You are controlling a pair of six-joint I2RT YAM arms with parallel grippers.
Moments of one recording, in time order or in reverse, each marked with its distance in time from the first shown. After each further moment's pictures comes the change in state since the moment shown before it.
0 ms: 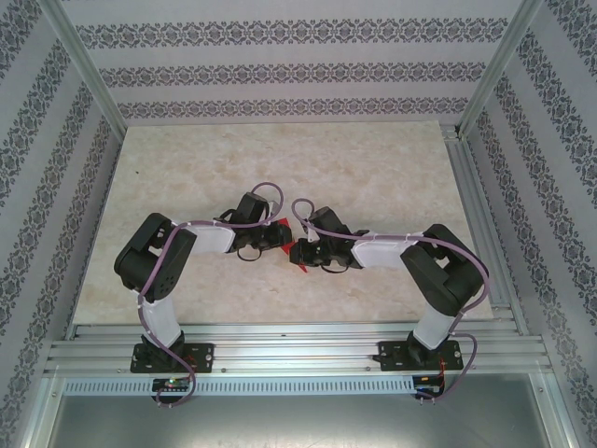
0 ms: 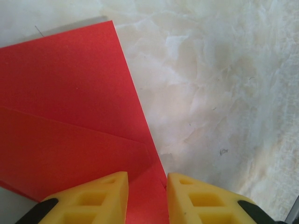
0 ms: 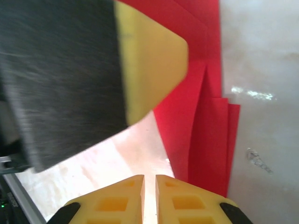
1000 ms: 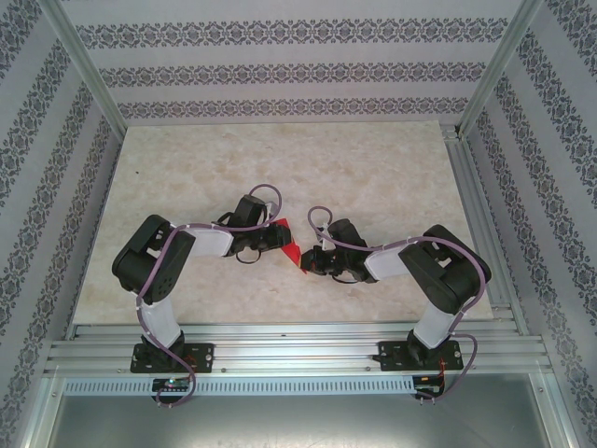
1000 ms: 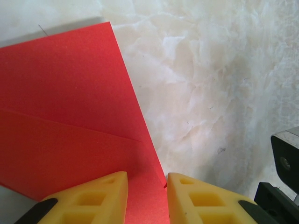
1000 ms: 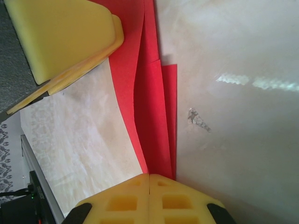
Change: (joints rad) left arm 0.000 -0.017 -0.044 0.068 -0.005 -0.011; right arm -0.069 -0.004 -0.234 0.344 -0.122 0.117
